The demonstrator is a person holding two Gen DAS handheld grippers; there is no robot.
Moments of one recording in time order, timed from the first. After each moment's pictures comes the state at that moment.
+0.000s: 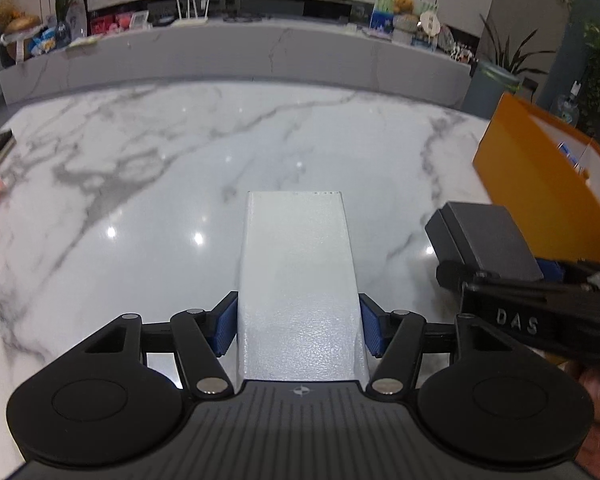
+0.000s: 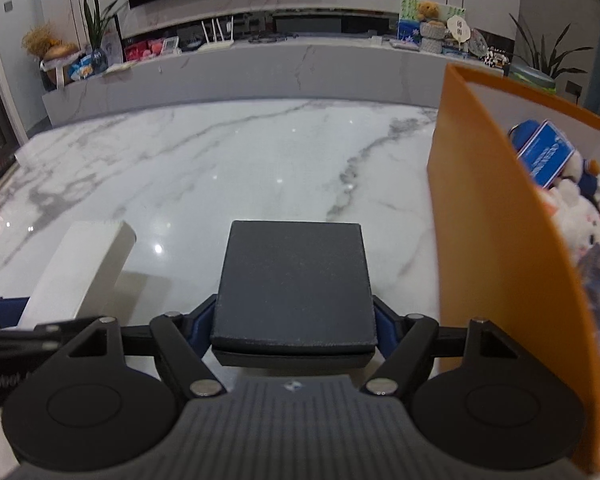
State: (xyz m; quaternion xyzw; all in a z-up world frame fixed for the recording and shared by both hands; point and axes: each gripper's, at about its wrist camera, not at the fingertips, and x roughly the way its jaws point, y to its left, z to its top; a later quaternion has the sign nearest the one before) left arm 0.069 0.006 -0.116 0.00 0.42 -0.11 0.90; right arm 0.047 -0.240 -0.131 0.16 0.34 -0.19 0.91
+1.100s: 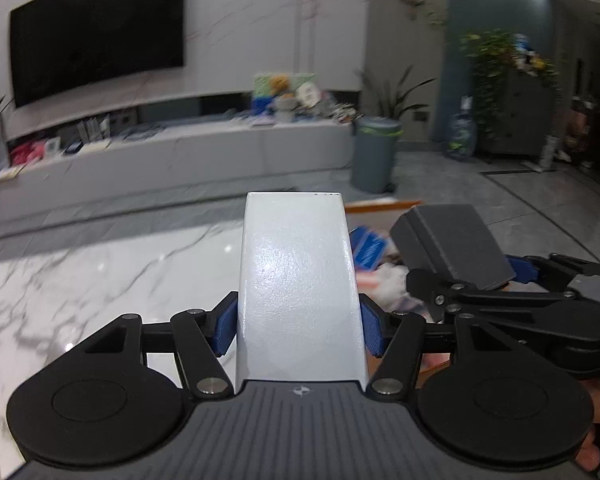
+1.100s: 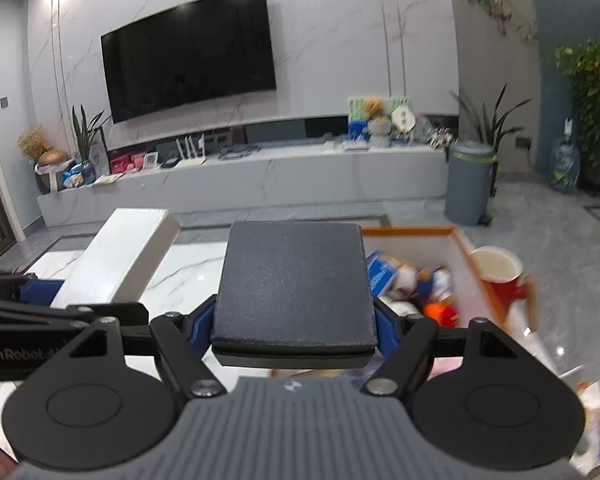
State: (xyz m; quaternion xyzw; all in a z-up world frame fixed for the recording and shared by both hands) left arm 0.000 -0.115 0.023 0.06 0.29 -0.24 0.92; right arm -0.122 -0.290 0.002 0.15 0.18 -0.25 0.94
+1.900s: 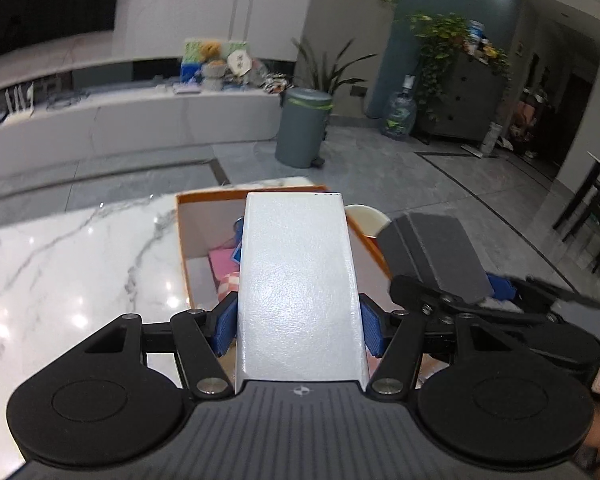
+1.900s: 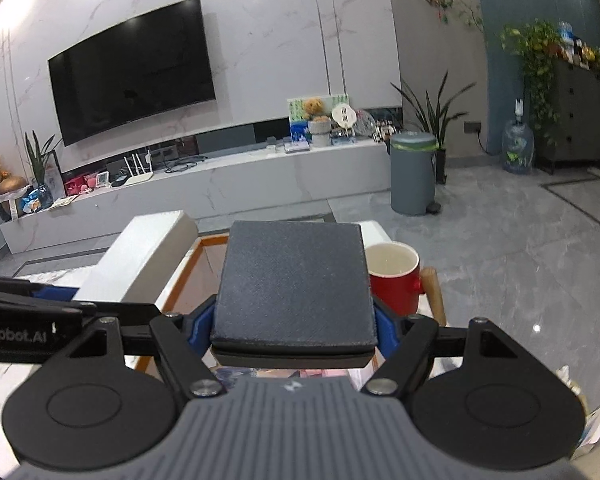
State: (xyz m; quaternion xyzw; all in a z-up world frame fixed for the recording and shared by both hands) left arm 0.060 -0.197 -0.016 0.02 0.35 -0.32 0.88; right arm -0.186 -0.382 -0.013 0.18 0.18 -0.31 0.91
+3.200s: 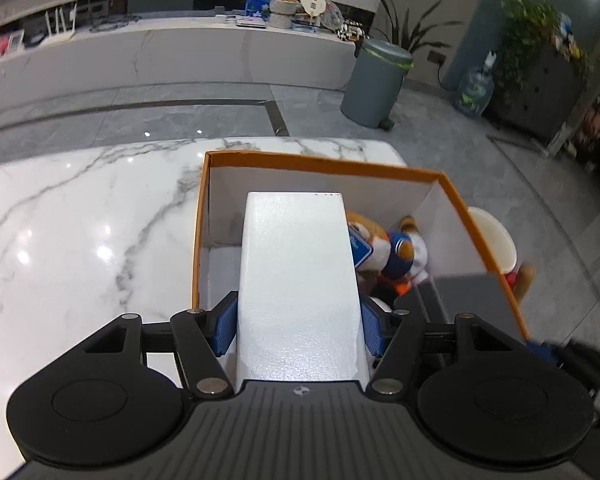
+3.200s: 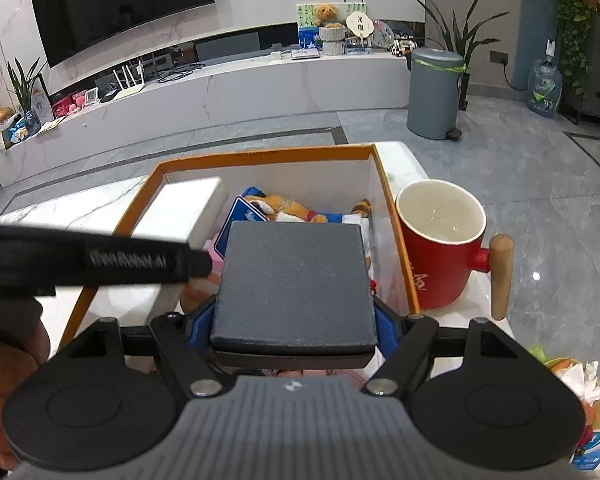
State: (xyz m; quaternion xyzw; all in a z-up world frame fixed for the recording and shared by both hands) left arm 0.164 -0.229 -0.075 -0.02 0.44 -0.24 0.86; right arm -0.077 -0.462 -0.071 0.21 0.32 -0.30 0.87
